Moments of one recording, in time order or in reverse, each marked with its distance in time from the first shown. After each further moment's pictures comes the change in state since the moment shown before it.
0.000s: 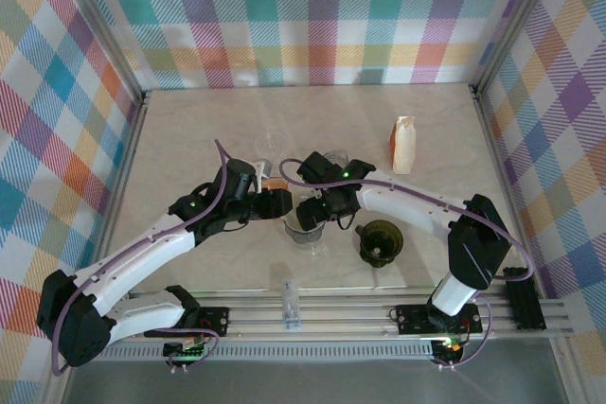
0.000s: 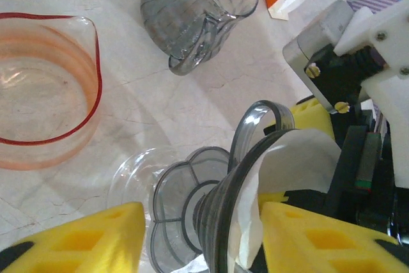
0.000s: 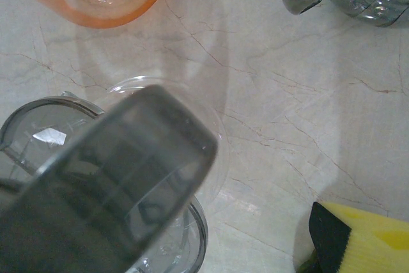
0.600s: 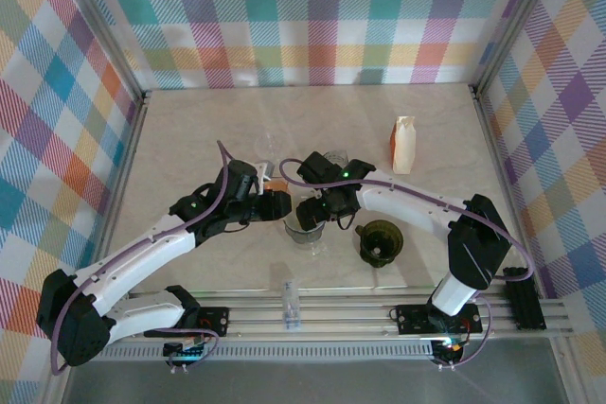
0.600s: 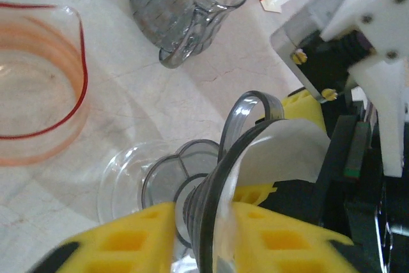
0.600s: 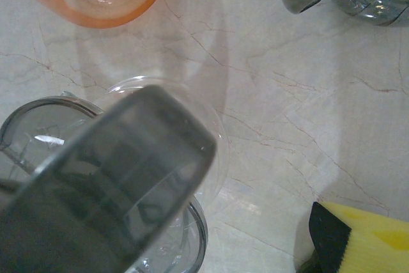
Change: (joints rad) left arm -0.013 0.000 0.000 -0.003 0.014 0.002; right arm 0.000 0.000 0.000 -0.001 0.000 0.004
